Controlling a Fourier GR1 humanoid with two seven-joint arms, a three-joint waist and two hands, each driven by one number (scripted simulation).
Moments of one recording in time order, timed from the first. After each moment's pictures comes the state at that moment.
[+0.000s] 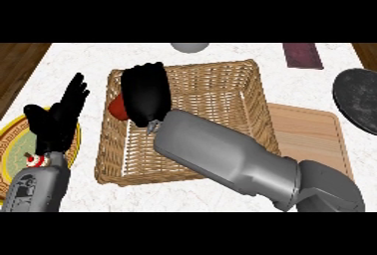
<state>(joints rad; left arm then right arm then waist) -0.25 0.19 0.11 -1.44 -0.04 0.05 0.15 -1.29 0.00 0.98 -0.89 0.61 -0.22 0.89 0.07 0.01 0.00</state>
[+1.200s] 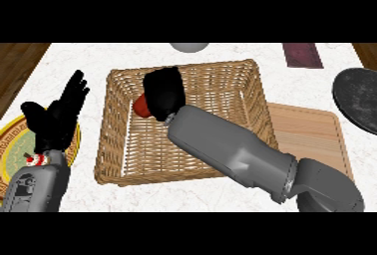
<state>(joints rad) -0.26 0.18 0.11 -1.47 -0.04 0.04 0.18 -1.30 0.00 1.16 -0.69 0.44 -0.29 0.79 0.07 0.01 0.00</state>
